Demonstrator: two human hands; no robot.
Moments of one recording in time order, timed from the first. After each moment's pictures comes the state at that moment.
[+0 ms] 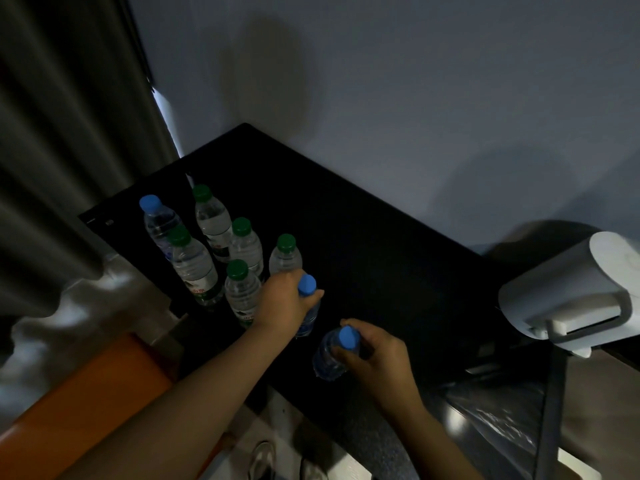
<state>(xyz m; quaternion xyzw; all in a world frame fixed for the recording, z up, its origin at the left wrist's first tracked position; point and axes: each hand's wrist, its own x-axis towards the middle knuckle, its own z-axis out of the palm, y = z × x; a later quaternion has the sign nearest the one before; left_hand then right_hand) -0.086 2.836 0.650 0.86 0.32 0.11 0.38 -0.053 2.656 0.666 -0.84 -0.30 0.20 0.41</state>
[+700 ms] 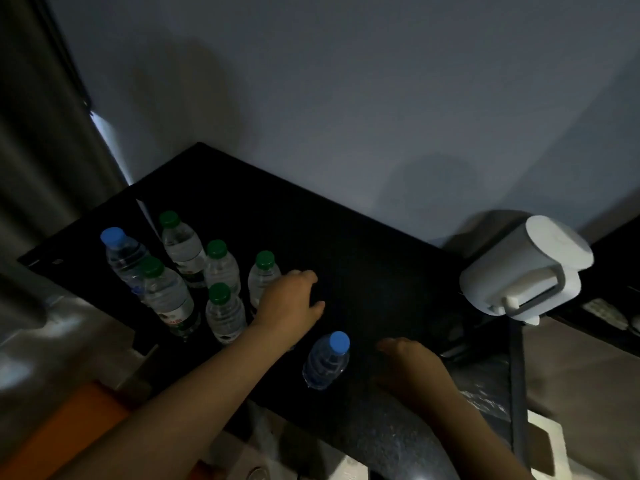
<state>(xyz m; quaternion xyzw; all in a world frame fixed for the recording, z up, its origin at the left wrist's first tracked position) -0.076 2.833 0.701 0.95 0.17 0.00 0.27 -0.038 2.626 0.693 -0.93 -0.27 0.24 -0.02</state>
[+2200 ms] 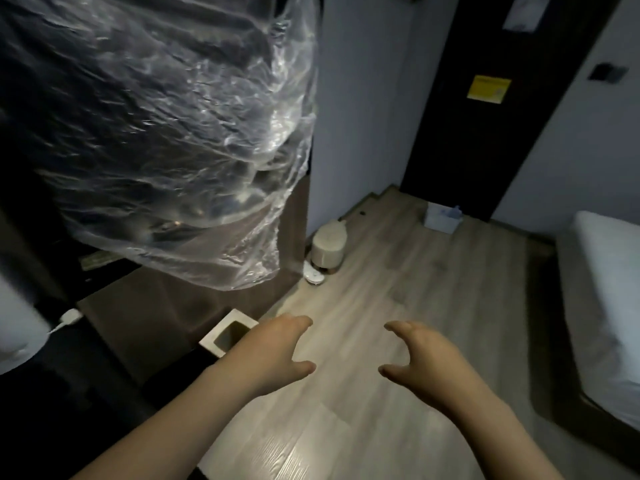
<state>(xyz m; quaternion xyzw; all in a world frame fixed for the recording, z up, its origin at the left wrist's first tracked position) -0.205 2.224 0.778 0.79 -0.58 -0.18 0.11 -0.402 2.106 0.798 -0.90 0.40 0.02 0.16</state>
